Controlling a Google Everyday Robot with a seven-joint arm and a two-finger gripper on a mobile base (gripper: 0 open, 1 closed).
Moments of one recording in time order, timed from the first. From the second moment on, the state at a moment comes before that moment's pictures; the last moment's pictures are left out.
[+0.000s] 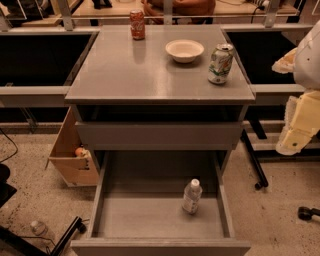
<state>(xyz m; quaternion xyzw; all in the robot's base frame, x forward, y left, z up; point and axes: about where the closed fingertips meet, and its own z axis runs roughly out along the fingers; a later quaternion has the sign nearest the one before) 0.438 -0.217 0.976 -0.60 0.78 -0.03 0.16</state>
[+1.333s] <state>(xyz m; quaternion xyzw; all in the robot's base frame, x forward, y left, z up) 0.390 -0.190 0.825 -0.53 0.79 0.11 0.29</state>
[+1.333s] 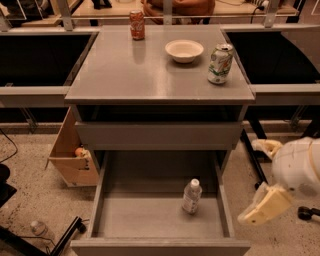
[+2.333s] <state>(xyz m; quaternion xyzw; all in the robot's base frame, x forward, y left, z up) 0.414 -0.180 0.734 -0.48 0.75 0.18 0.42</state>
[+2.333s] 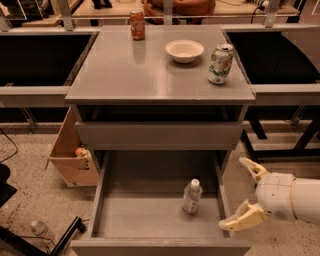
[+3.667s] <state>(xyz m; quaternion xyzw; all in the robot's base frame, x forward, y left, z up) 0.524 -0.195 0.592 -0.50 0.64 0.26 0.51</state>
